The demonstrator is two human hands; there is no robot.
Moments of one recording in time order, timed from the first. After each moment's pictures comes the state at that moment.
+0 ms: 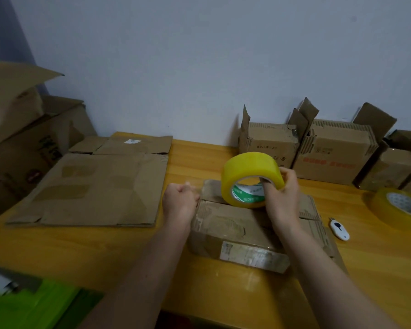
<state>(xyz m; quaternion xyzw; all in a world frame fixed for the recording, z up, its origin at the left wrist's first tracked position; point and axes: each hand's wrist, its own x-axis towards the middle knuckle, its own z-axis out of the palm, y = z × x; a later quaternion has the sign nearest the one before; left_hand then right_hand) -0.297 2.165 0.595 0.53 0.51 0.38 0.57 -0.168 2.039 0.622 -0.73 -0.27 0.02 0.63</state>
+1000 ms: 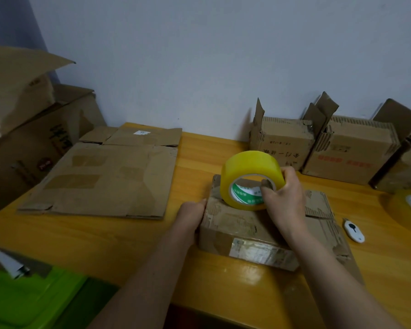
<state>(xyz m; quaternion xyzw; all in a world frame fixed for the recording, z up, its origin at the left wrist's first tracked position) -0.311 2.159 0.575 0.53 0.54 0.17 0.63 -0.181 2.044 0.618 -0.81 -0.33 -0.01 0.49</state>
